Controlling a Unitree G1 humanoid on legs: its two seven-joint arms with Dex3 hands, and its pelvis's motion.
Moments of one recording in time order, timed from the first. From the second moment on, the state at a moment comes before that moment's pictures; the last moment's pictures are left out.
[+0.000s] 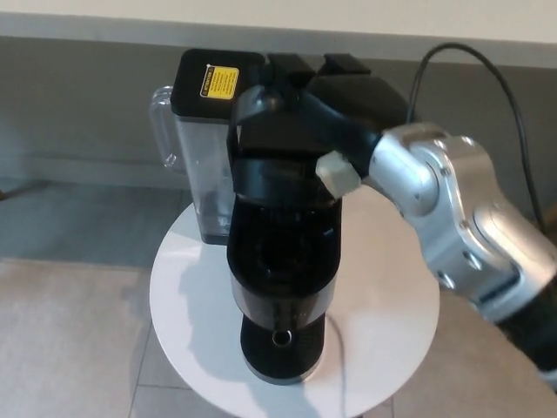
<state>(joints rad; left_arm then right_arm) 0.29 0.37 0.53 1.33 -0.22 -0.13 -0.25 -0.71 -0.33 0.65 0.00 -0.64 0.47 0.35</state>
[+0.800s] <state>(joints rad) 0.27 0.36 0.52 1.33 -0.22 -0.14 -0.24 -0.30 -0.17 0.57 -0.06 -0.69 0.34 0.07</state>
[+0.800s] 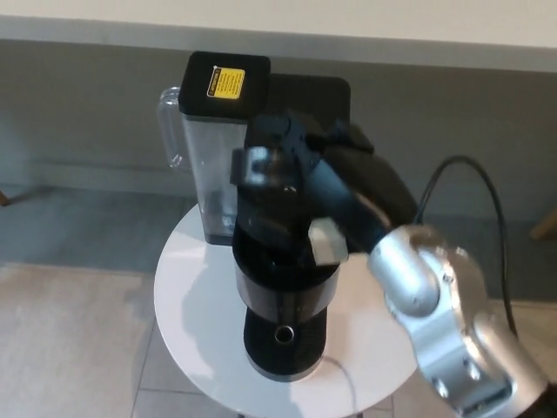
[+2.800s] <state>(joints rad) 0.28 0.33 0.50 1.33 -0.22 -0.14 -0.24 0.79 -0.41 -0.06 -0.31 -0.54 -0.14 -0.24</state>
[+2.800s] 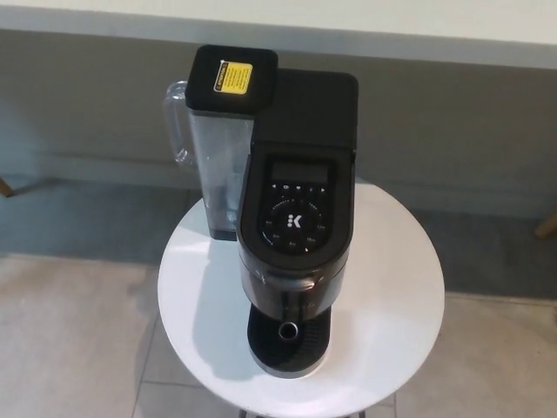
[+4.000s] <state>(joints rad) 0.20 0.35 0.41 1.34 -0.18 -0.14 -0.18 0.27 -0.41 -0.41 1.19 -0.20 -0.28 -0.05</state>
